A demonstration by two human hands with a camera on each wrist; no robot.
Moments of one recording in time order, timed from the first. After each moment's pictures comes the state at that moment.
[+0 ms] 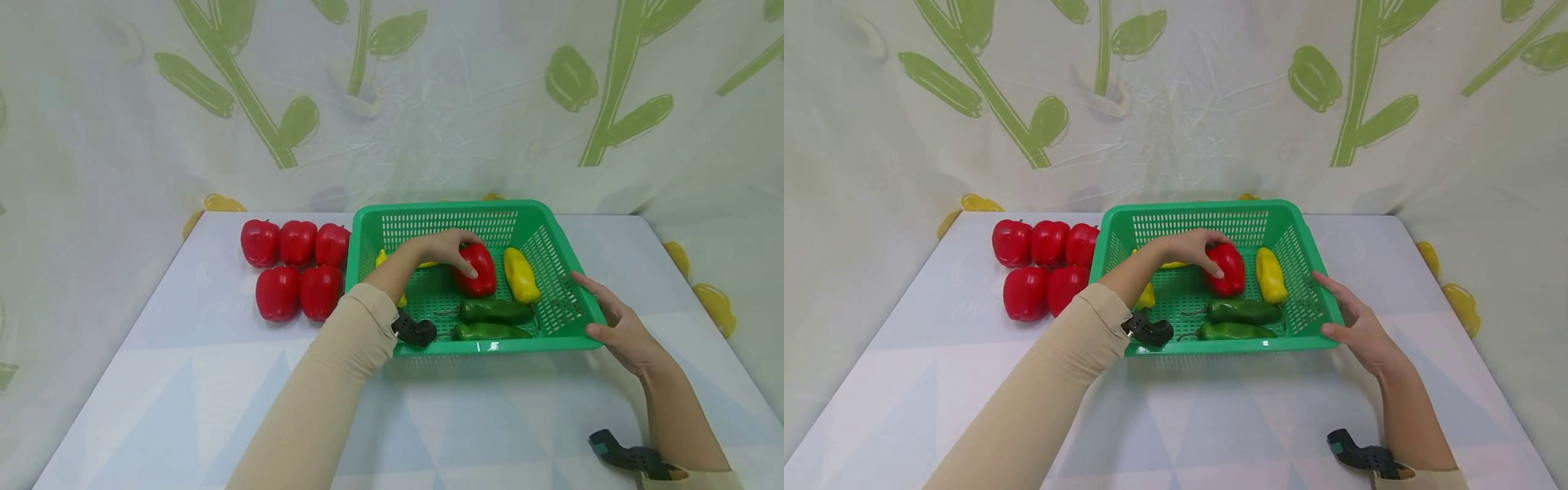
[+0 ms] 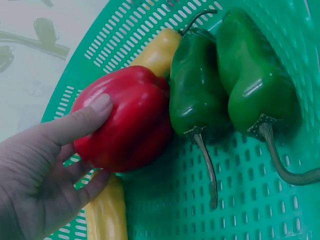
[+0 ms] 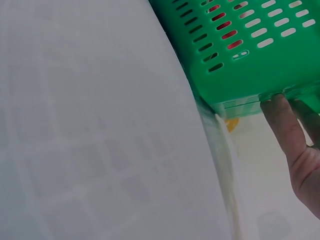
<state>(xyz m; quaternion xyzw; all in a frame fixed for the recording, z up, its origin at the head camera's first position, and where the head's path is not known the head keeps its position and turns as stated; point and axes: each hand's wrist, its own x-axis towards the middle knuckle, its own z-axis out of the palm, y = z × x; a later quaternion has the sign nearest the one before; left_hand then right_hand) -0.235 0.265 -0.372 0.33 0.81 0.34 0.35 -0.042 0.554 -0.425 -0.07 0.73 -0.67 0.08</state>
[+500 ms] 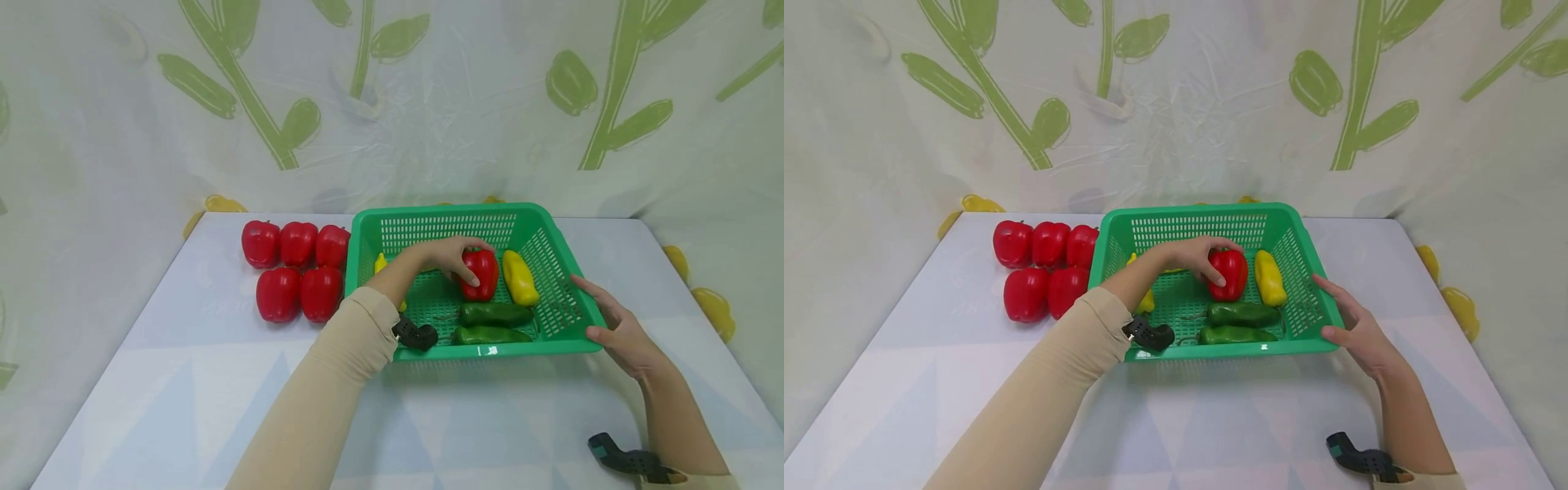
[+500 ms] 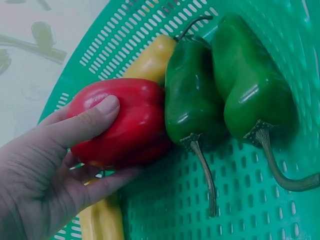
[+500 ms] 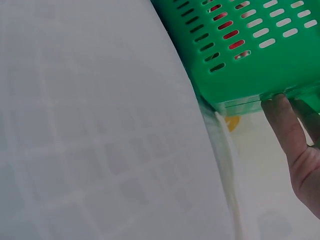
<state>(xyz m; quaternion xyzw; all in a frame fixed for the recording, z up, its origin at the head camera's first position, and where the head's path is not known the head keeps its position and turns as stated) -0.229 0.269 -0.374 0.32 0.77 0.38 0.40 -0.043 0.553 -0.426 -0.07 0.74 -0.66 0.07</state>
